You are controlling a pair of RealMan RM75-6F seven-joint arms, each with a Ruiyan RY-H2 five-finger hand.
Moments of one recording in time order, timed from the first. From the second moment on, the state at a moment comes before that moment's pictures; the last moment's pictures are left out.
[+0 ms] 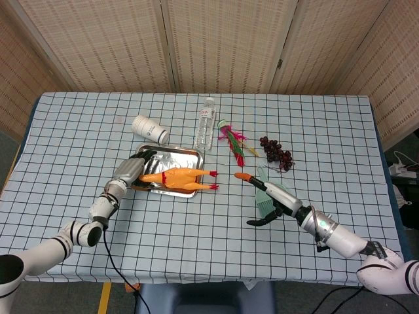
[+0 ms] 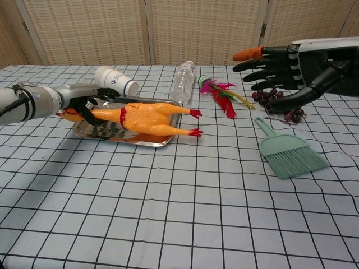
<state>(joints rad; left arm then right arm) -0.91 -1.63 -0.24 -0.95 1.07 0.50 -0.15 0.76 -1.11 -0.01 -1.64 -1.68 0.91 1.18</state>
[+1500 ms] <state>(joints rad) -0.65 -1.18 -0.26 -1.58 1.32 0.82 -0.29 0.66 -1.04 -0.07 -1.77 -1.68 1.06 0.75</state>
